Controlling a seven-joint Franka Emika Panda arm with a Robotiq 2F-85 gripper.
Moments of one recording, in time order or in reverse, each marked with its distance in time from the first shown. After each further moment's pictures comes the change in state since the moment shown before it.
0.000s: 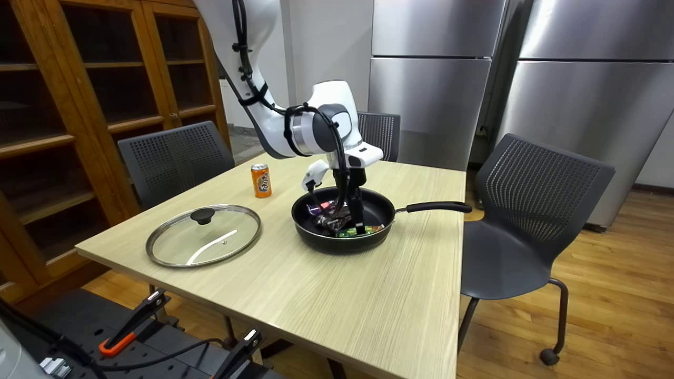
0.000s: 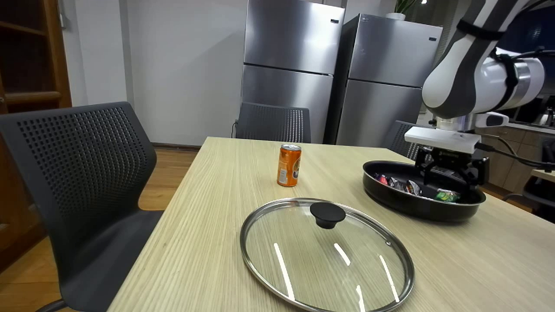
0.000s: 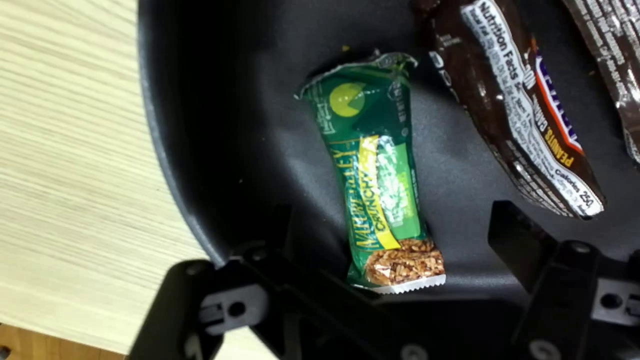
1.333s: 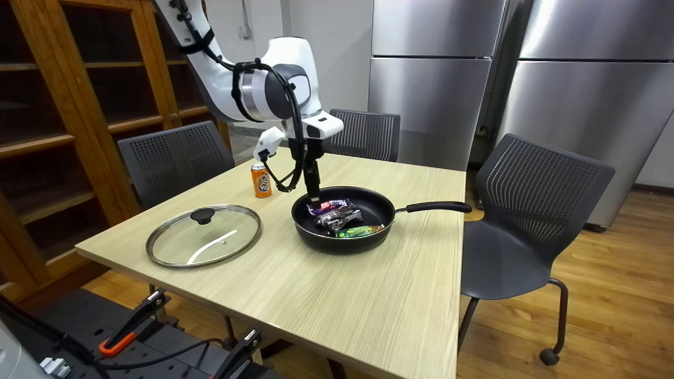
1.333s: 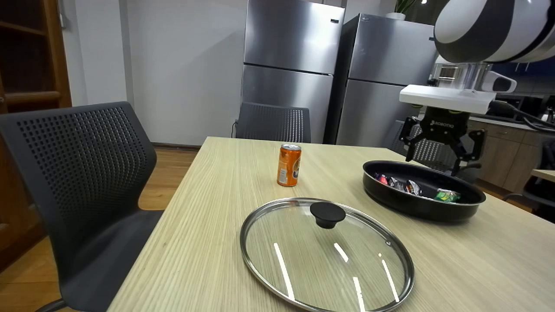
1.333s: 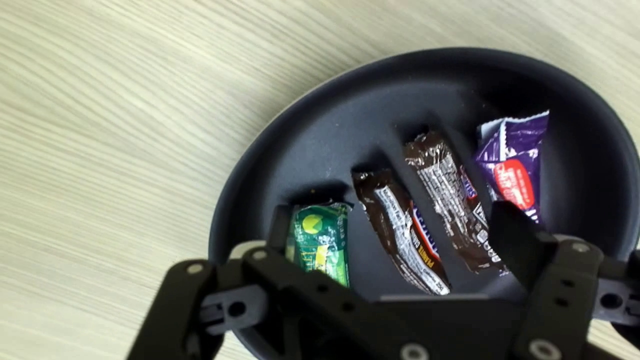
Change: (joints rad) arm 0.001 -0.325 0.140 -0.262 -0.027 0.015 -0.044
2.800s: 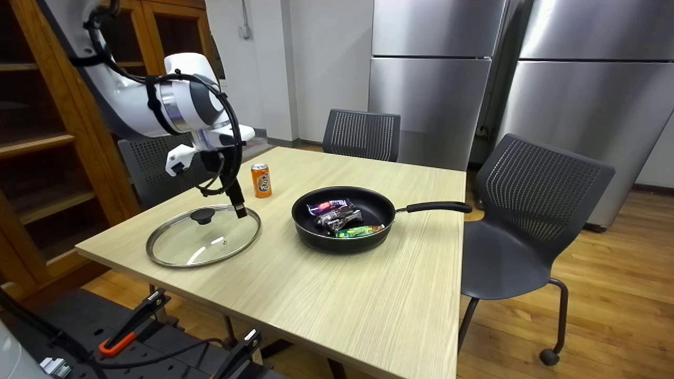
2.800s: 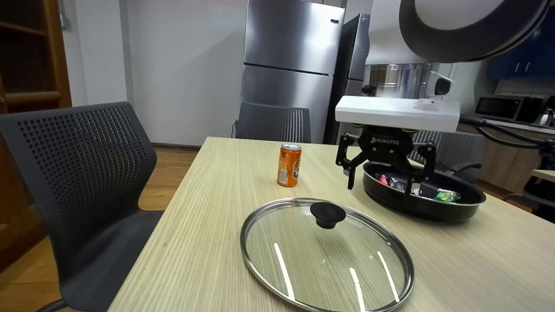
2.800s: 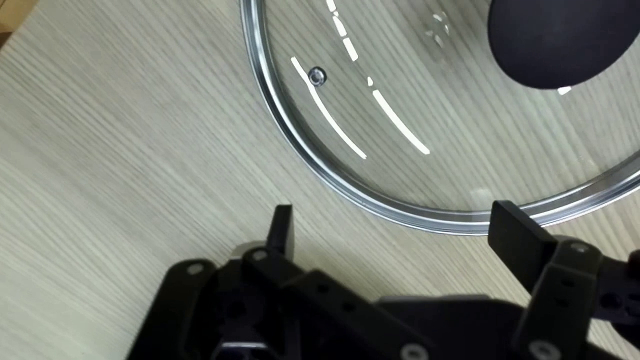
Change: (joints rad) arm 0.247 -0.032 0.107 -0.124 -0.265 0.009 0.206
